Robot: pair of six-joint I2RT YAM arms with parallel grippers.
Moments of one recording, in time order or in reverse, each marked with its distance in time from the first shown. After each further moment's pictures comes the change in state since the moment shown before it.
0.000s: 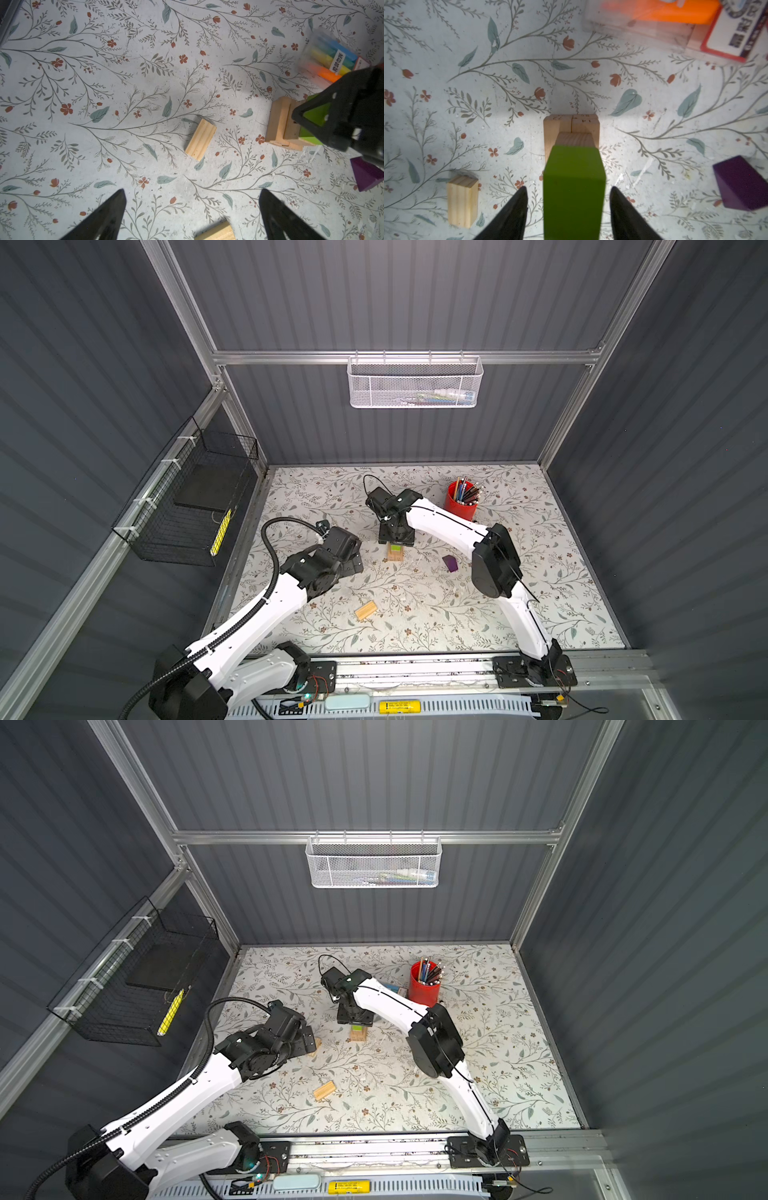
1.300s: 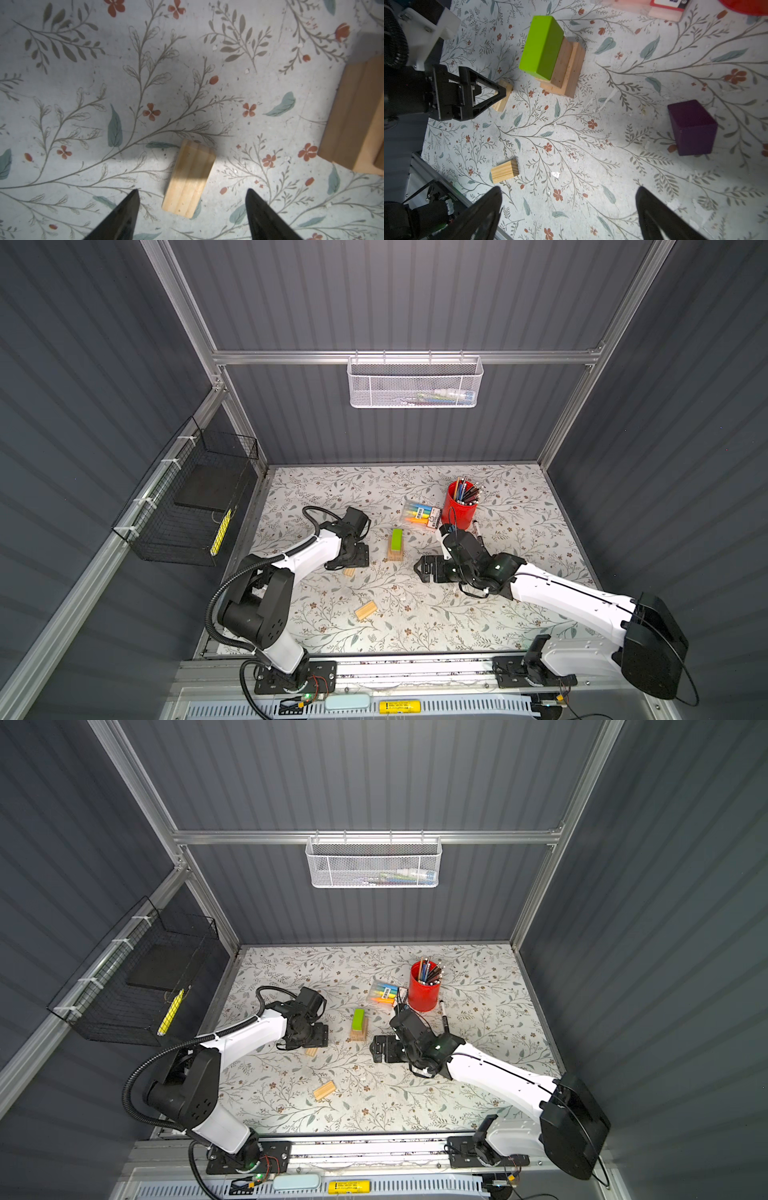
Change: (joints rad) left arm 0.161 0.528 0.139 0.119 0.254 0.271; right arm -0.024 -1.004 -1.266 0.778 -0.159 -0.192
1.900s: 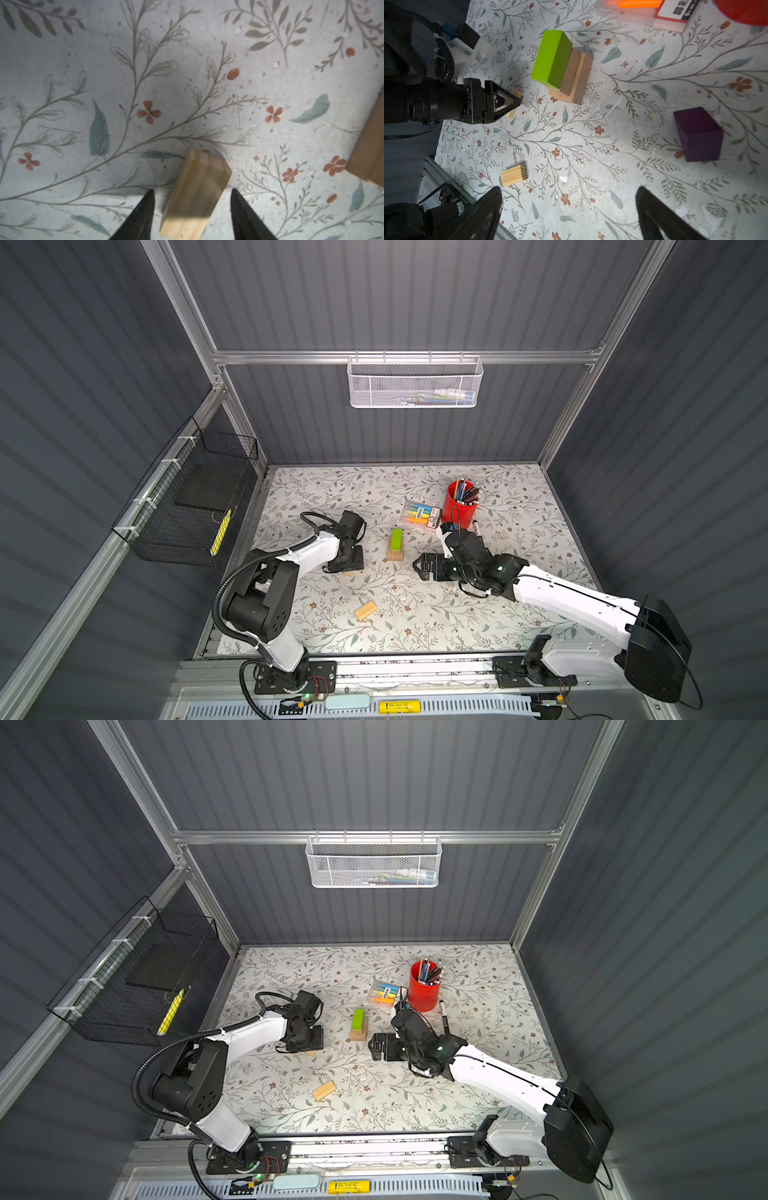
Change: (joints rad) left arm 0.039 0.040 -0.050 0.066 0.059 -0.016; right arm 0.000 -0.023 -0.008 0.029 -0.003 0.015
